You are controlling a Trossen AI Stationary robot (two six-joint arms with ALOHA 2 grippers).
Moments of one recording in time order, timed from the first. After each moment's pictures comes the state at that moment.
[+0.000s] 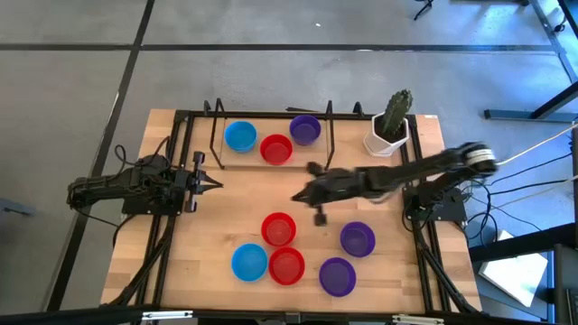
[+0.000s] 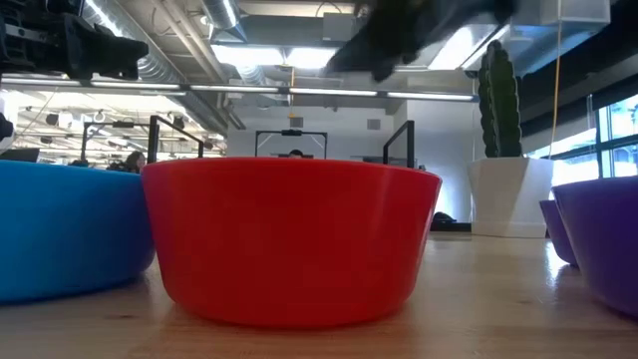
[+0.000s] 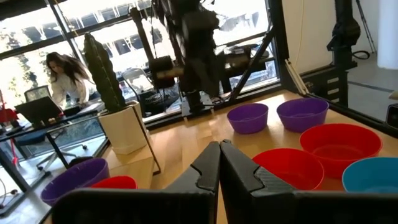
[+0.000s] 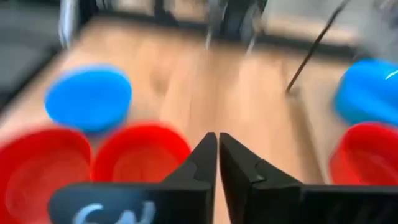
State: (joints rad) left arm 0.12 0.00 0.14 -0.12 0.20 0.27; right arm 0.13 1.46 0.97 0.05 0.09 -0.12
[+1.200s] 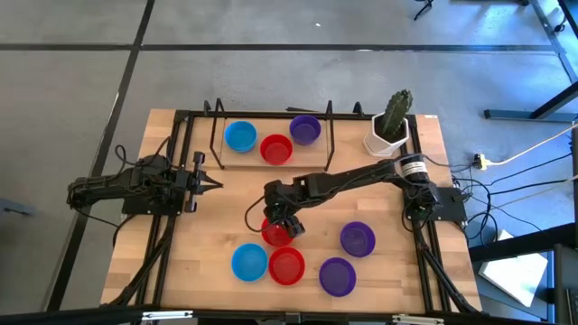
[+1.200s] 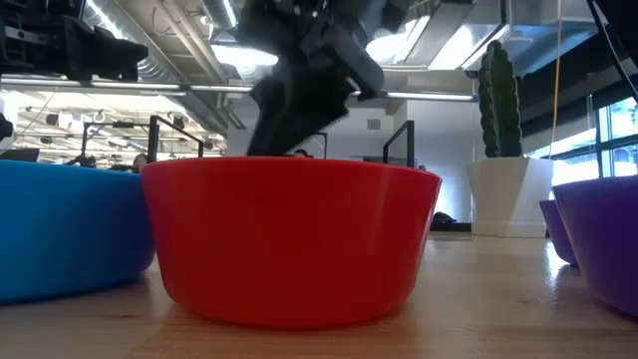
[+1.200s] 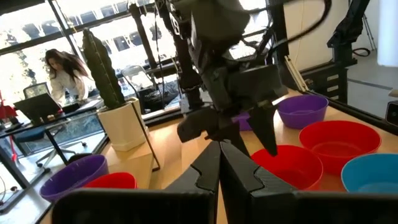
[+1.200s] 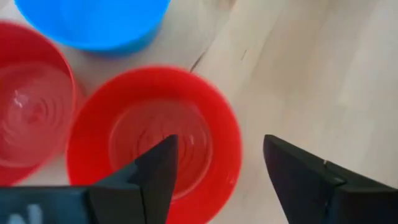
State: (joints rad) left arm 0.12 0.00 0.14 -0.14 0.20 0.27; right arm 0.12 2.02 1.66 -0.56 -0.07 -0.40
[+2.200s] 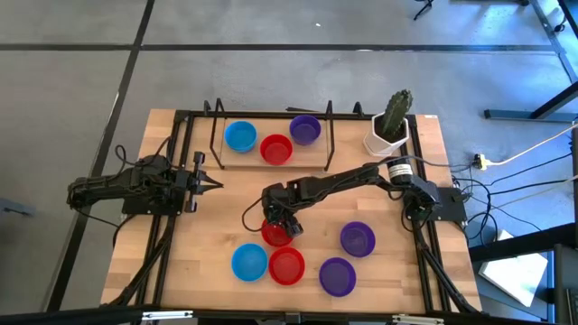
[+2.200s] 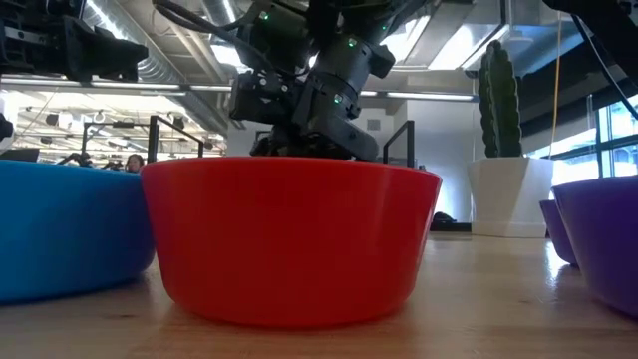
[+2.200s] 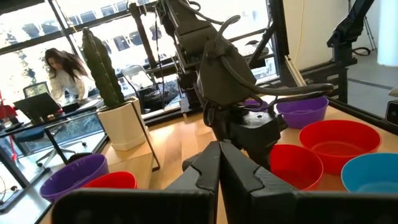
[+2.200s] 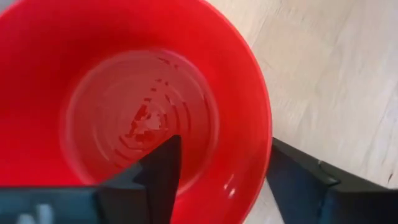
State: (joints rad) left arm 0.12 0.00 0.14 -0.14 0.20 0.27; right arm 0.10 2.15 1.66 -0.56 -0.07 -0.37
